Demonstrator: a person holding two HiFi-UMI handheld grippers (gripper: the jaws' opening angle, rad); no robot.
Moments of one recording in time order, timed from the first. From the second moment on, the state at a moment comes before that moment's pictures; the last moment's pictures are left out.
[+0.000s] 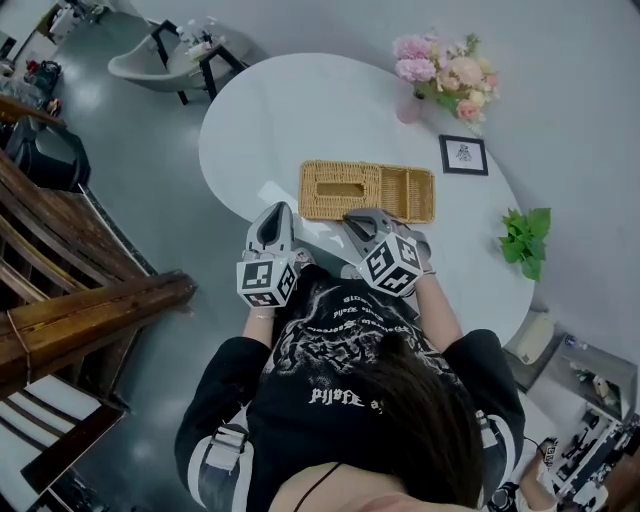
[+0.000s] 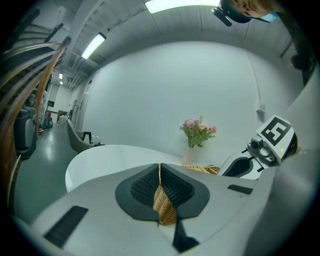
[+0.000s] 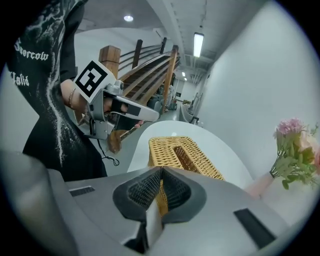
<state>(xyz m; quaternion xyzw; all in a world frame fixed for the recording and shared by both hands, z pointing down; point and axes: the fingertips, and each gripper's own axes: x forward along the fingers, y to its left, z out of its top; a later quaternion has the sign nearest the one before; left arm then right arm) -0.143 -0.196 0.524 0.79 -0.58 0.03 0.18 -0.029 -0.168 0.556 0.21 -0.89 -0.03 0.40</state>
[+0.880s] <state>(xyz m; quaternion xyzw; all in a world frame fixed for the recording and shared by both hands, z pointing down) -0.153 -0.218 0.533 0.80 -0.57 0.04 0.18 -0.034 -0.187 0.510 0.17 -0.90 -0.08 0.40</state>
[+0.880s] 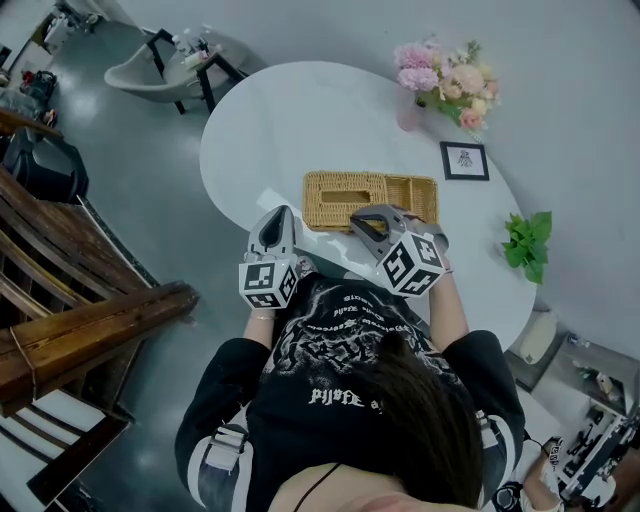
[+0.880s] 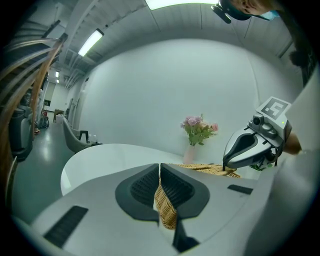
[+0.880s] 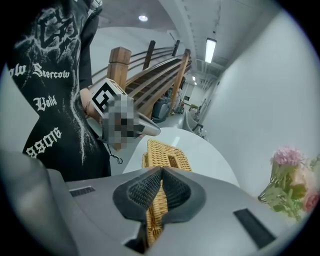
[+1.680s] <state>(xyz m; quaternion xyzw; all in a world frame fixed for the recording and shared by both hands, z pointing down) -0.155 -0.232 0.530 0.82 -0.55 0.04 0.19 -0.034 -0.229 0.461 0.22 -0.88 -0.14 0.39</state>
